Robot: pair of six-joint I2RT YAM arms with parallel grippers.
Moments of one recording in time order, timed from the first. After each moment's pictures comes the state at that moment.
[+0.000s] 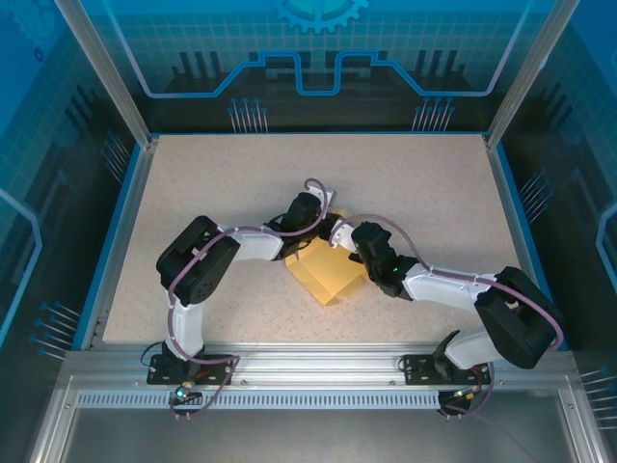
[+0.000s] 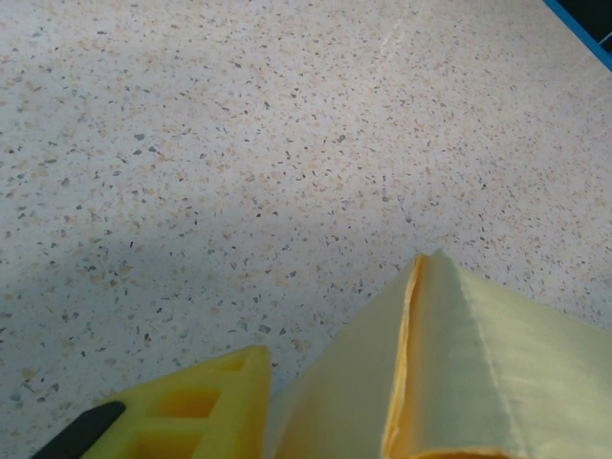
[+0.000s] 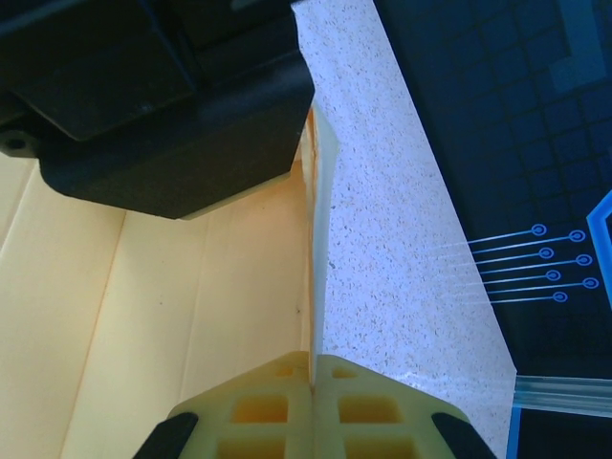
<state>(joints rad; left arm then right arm) -0.63 1.97 1.06 0.37 0.07 -0.38 0.73 1.41 0.61 0.21 0.55 -0.70</state>
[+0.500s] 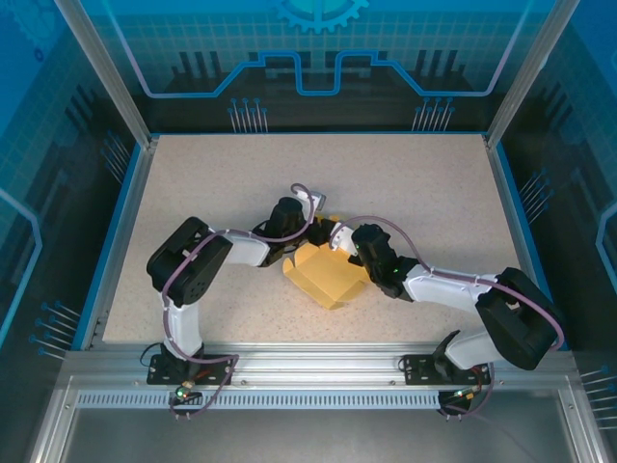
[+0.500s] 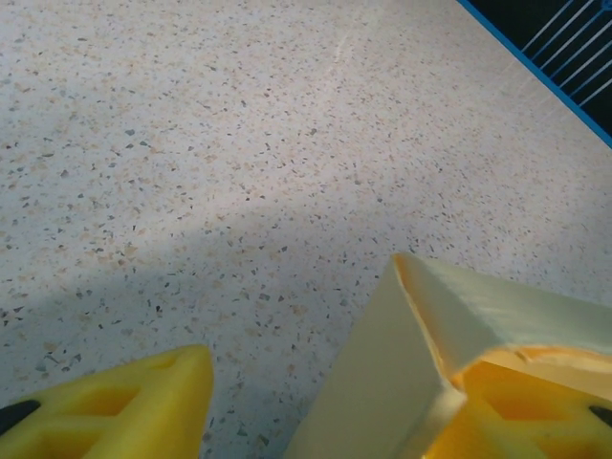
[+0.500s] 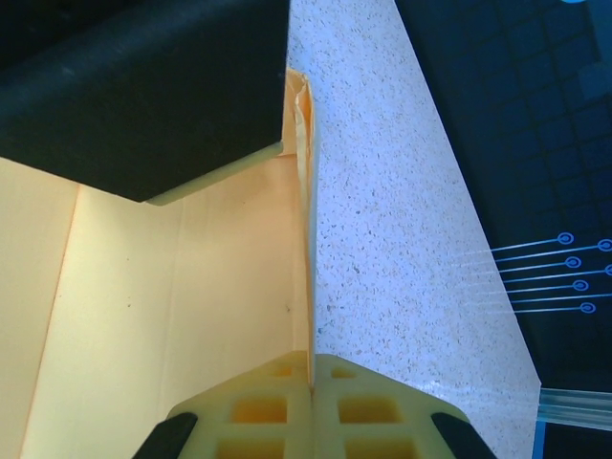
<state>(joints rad) -0.57 1.92 0.90 0.56 0.25 -0.33 0.73 1.40 0.60 0.19 0.51 -0.68</state>
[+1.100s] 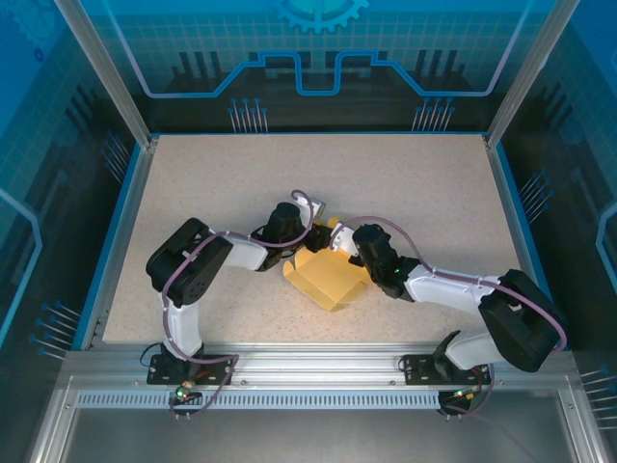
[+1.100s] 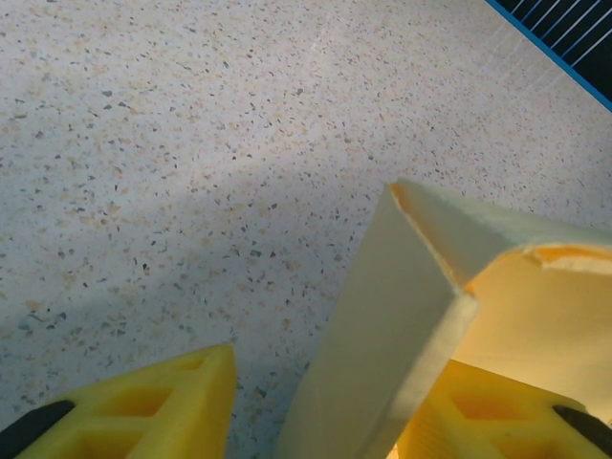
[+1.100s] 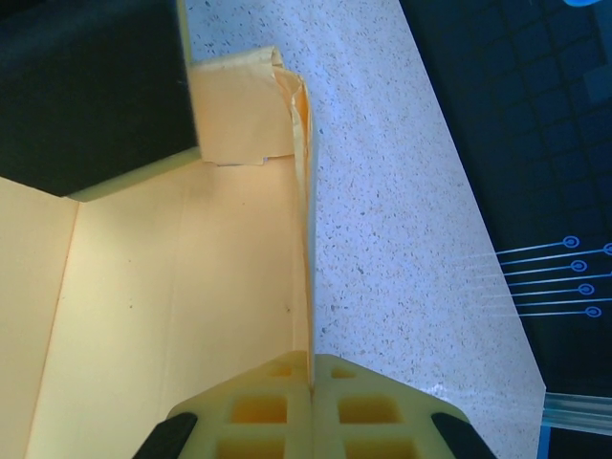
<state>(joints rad) -0.57 1.92 0.85 0.58 0.28 -0.29 0.73 1.38 0.60 0.17 0.49 -0.68</state>
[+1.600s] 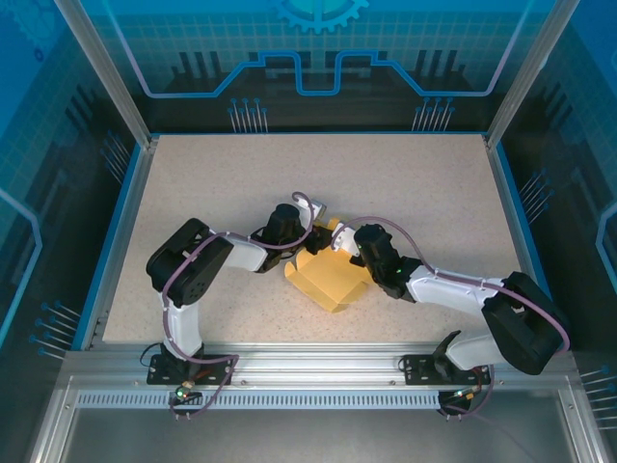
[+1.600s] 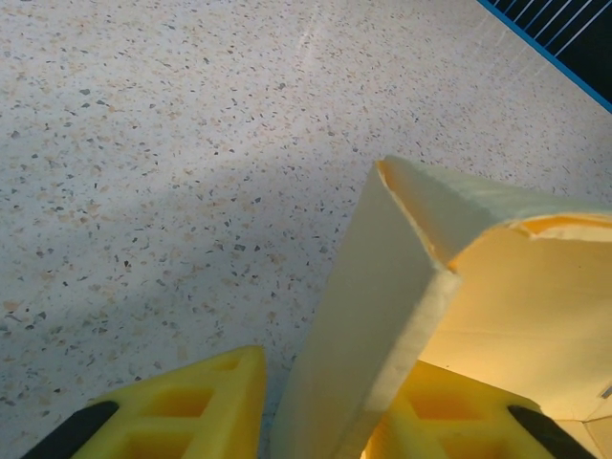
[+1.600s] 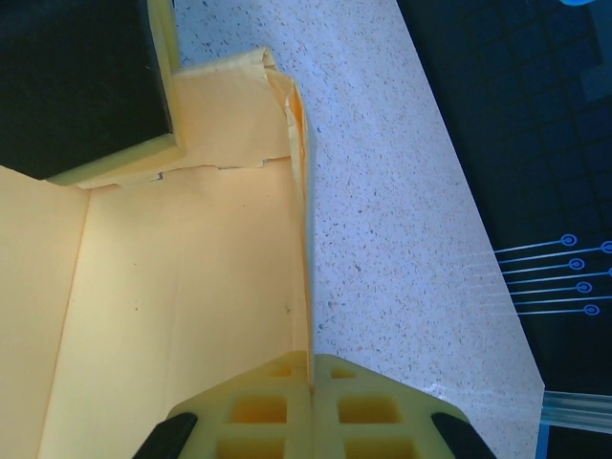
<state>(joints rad) -0.57 1.92 0.84 0.60 0.30 -0.27 0.73 1.36 0.60 0.16 0.49 -0.68</state>
